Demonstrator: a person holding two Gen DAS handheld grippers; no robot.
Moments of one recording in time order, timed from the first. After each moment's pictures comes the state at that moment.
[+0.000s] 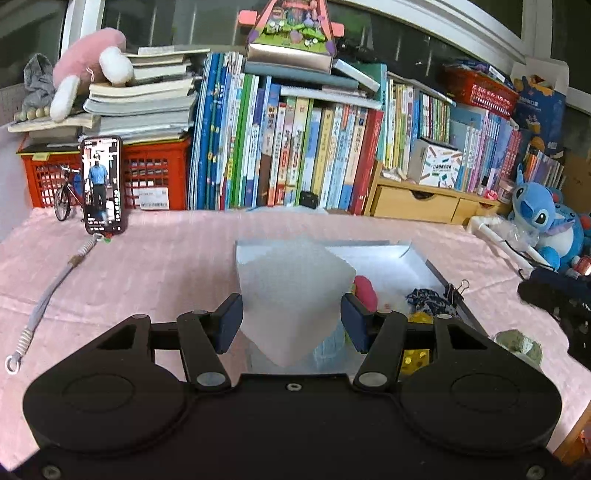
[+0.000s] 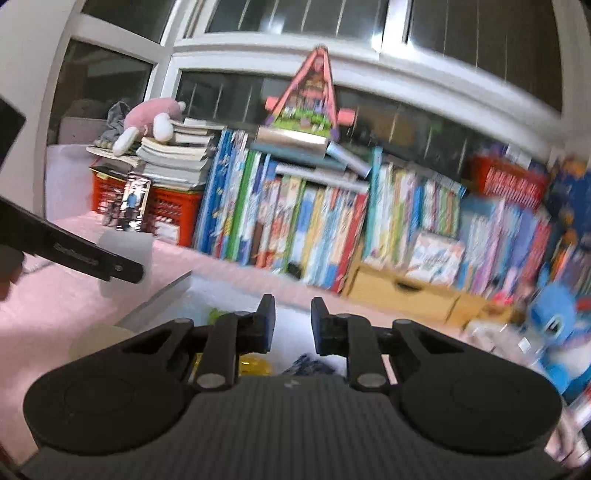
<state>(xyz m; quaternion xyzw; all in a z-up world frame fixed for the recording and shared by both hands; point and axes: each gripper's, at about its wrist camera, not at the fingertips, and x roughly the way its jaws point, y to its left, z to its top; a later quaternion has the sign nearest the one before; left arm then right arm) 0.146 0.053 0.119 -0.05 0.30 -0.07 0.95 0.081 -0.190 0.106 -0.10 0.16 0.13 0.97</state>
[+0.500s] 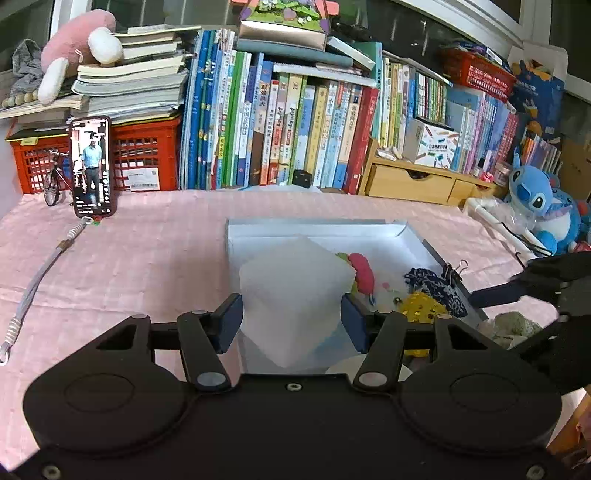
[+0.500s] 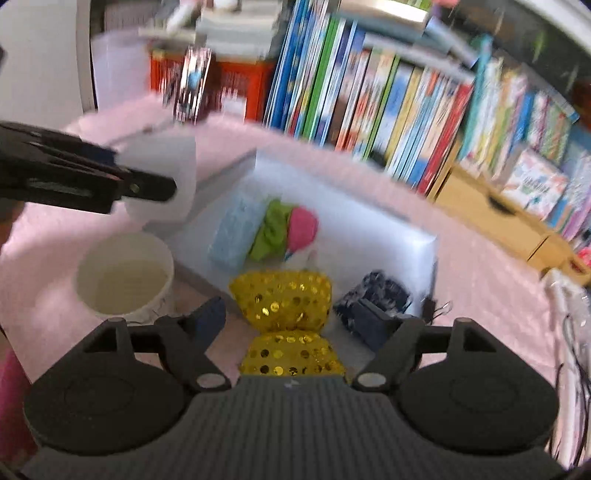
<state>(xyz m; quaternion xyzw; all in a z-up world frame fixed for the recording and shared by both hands) 0.151 0.048 0.106 -0.05 0.32 -0.08 0.94 0.159 -0.148 0.068 -0.18 0.38 0.23 0.88</state>
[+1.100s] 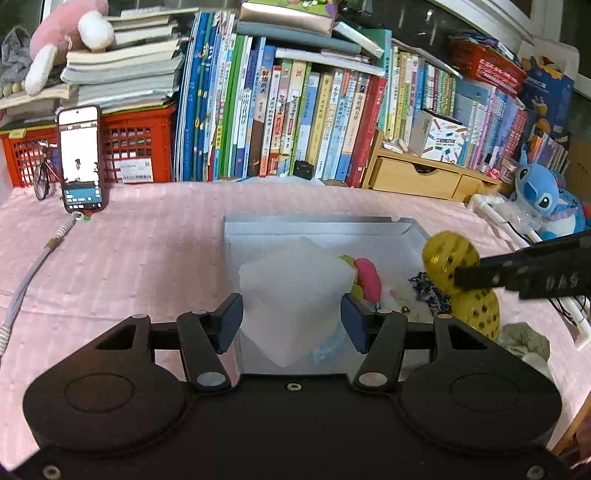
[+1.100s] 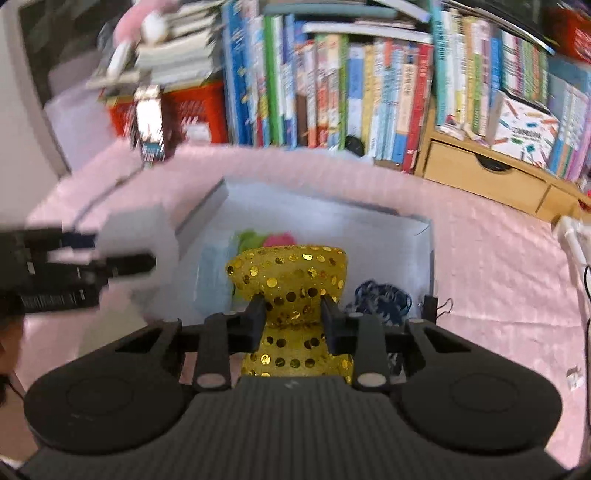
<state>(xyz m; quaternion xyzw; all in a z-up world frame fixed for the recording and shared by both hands) 0.188 0.048 0.107 -0.06 0.35 -0.08 0.93 0.209 -0.181 0.111 -0.03 0.41 0.19 0.89</state>
